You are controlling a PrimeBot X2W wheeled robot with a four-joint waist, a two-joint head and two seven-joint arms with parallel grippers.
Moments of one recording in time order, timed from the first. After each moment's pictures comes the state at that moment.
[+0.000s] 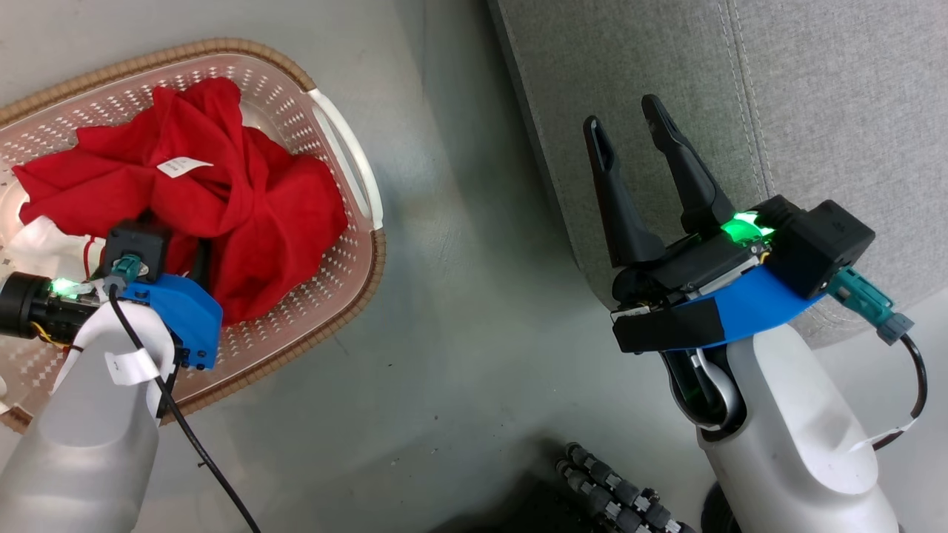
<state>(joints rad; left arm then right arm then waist) -0.73 0.35 -0.43 0.97 -0.23 -0.05 -0.18 -0.53 -0.05 0.30 0.15 0.39 0.13 -0.26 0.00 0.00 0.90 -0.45</state>
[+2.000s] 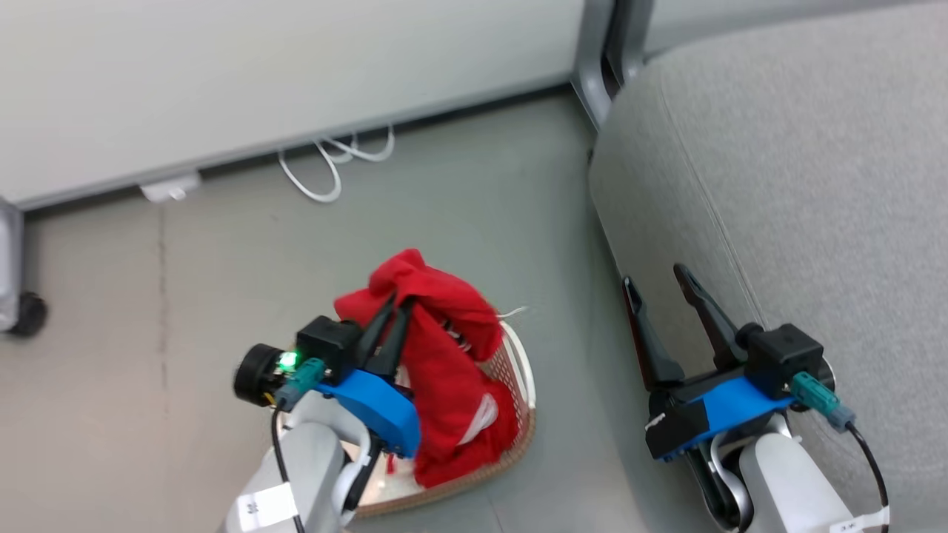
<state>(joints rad) -0.45 0.10 -0.48 0.65 -0.34 -0.13 -0.26 -0.31 -0.05 0.18 0.36 0.20 0.13 -0.26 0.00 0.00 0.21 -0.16</state>
